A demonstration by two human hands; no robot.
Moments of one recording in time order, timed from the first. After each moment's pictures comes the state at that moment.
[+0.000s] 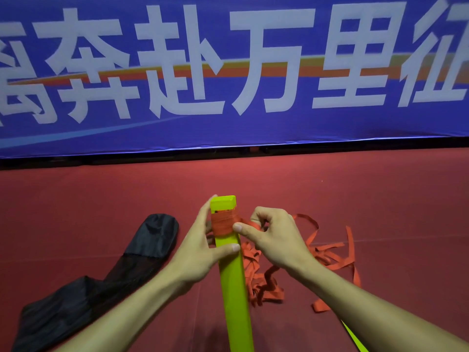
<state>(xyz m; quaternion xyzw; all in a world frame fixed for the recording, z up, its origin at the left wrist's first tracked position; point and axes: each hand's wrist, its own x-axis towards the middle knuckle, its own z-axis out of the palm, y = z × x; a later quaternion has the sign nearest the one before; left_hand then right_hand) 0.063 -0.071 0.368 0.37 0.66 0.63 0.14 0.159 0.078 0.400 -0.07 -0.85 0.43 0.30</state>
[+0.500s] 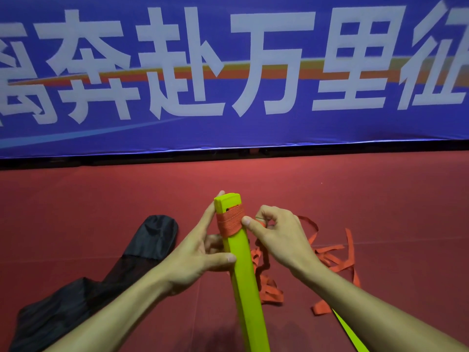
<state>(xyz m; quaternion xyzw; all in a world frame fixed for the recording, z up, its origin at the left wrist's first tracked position) 0.058 -0.084 0.375 0.43 0.60 0.61 0.28 0.161 0.084 0.403 -0.10 -0.86 0.39 0.31</state>
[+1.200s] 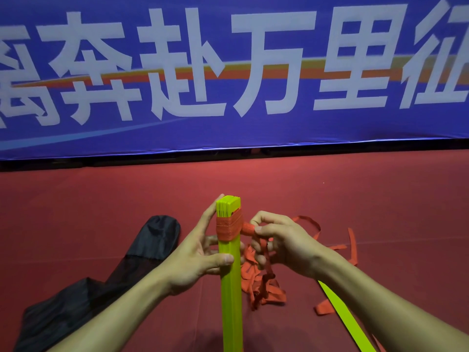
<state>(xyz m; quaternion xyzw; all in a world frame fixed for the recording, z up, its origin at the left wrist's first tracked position) 0.056 -0.090 0.373 0.41 0.61 0.61 0.29 0.164 0.097 0.403 -0.01 -0.69 0.73 0.02</state>
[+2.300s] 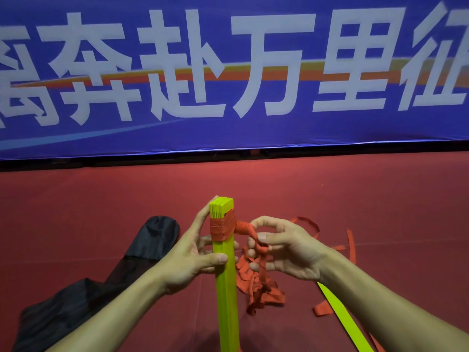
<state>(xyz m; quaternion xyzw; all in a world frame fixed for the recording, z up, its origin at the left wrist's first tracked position) 0.047 -0.093 0.369 0.38 0.62 0.62 0.30 0.171 0.102 0.402 -0.02 -0.56 0.83 -0.05</state>
